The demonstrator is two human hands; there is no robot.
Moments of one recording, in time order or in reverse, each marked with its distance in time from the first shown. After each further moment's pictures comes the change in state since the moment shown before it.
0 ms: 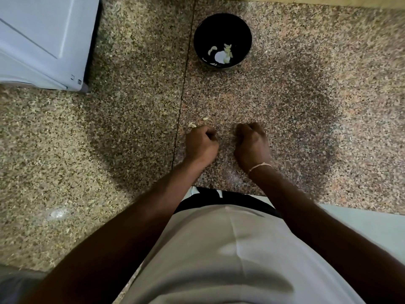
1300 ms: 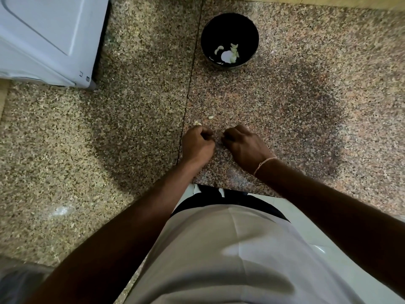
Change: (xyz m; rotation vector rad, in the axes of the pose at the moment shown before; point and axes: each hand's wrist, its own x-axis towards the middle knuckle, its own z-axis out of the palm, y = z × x) left_hand -0.004 -0.018 -0.011 -0.179 0.022 -0.124; right_hand 0.004 0.003 0.003 -0.473 -0.294 -0.671
